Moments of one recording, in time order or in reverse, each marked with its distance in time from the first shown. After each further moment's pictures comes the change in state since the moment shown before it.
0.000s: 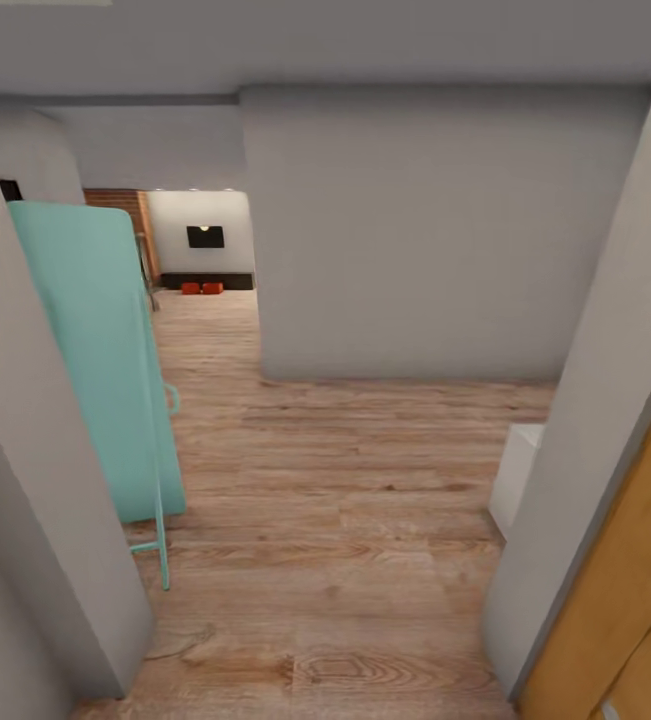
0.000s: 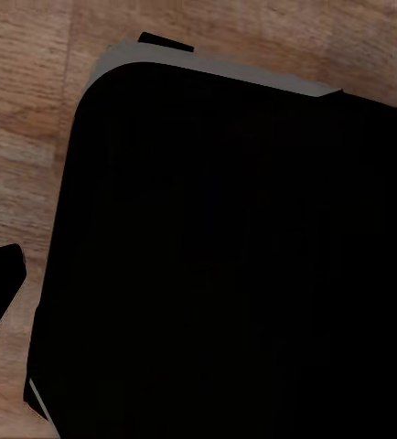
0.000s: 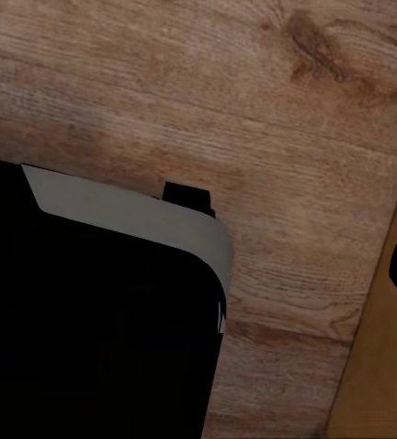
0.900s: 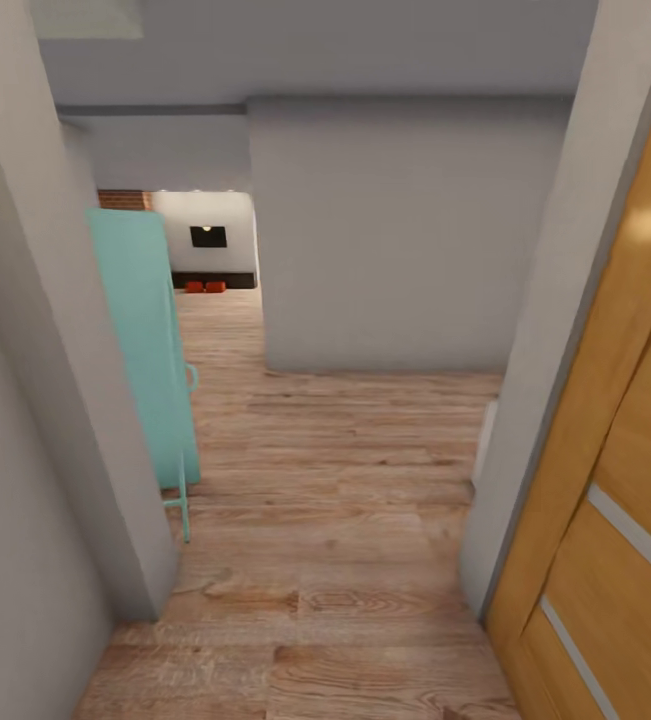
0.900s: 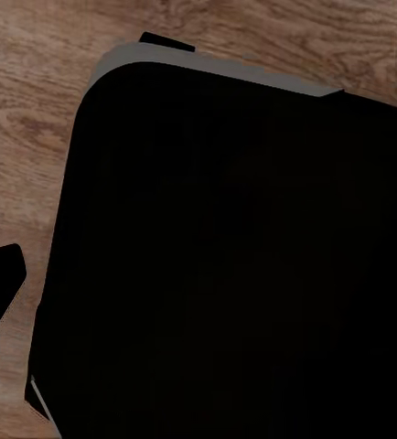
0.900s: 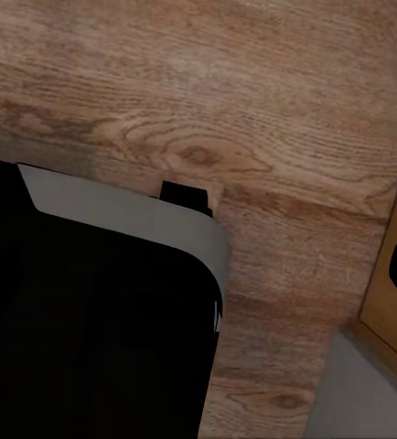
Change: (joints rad) left arm 0.000 0.001 0.000 0.000 0.000 0.001 0.000; right arm 0.000 -0.003 0.000 0.000 0.000 0.000 0.000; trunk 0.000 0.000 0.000
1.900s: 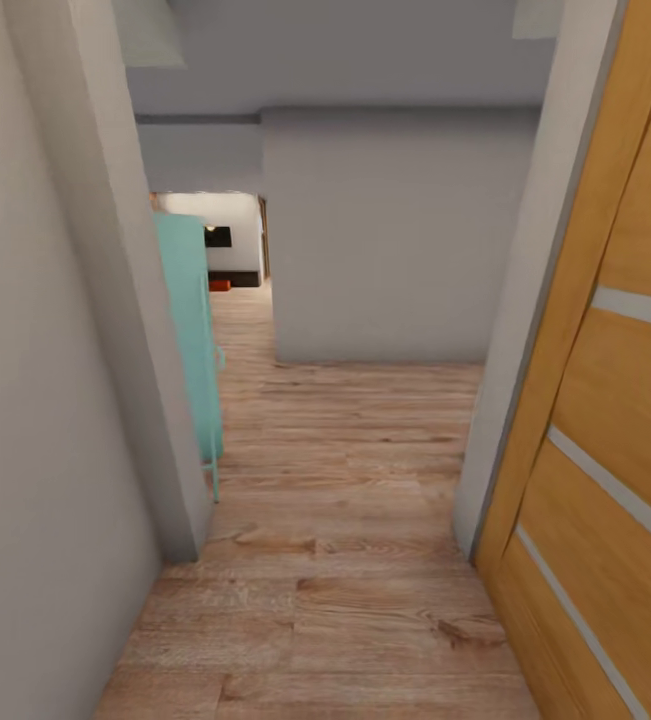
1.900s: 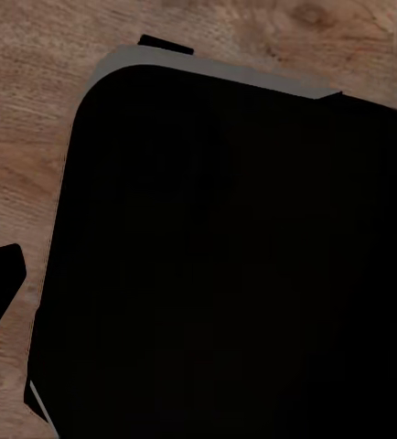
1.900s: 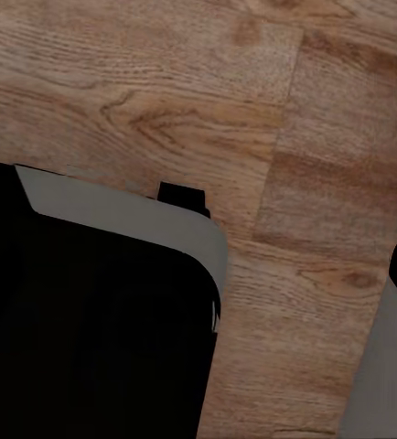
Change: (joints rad) left arm 0.000 -0.001 0.000 0.000 -0.002 -0.005 0.000; right arm 0.000 0.002 -0.002 0.000 0.000 -0.001 -0.008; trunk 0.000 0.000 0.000
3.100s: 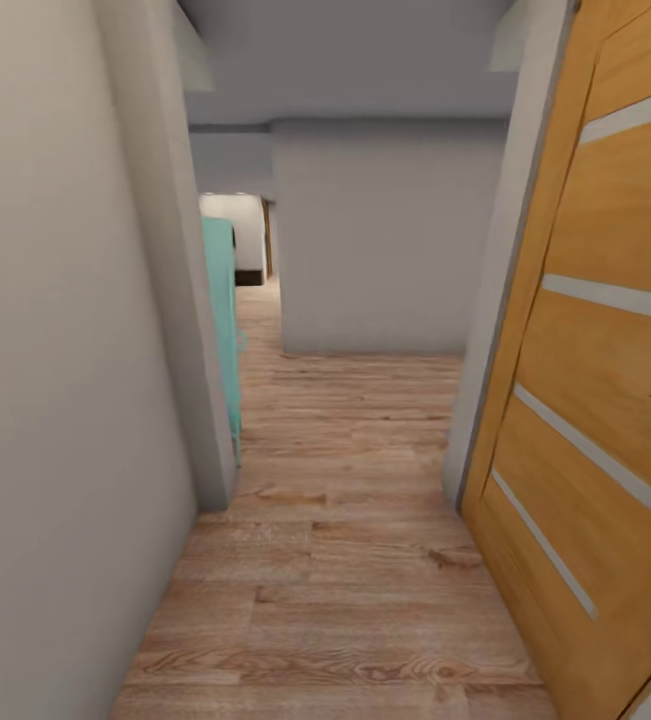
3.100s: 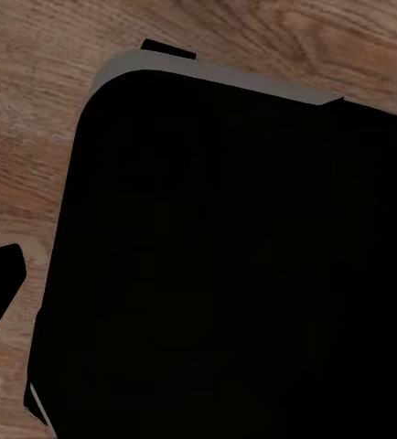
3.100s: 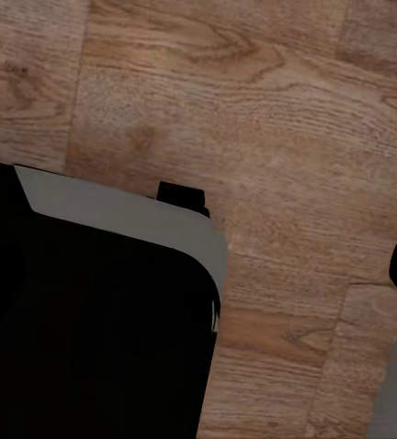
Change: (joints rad) left arm 0.000 0.002 0.003 0.000 0.005 -0.007 0.000; right arm 0.000 0.000 -0.002 0.000 -0.001 0.002 -0.002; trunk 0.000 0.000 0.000
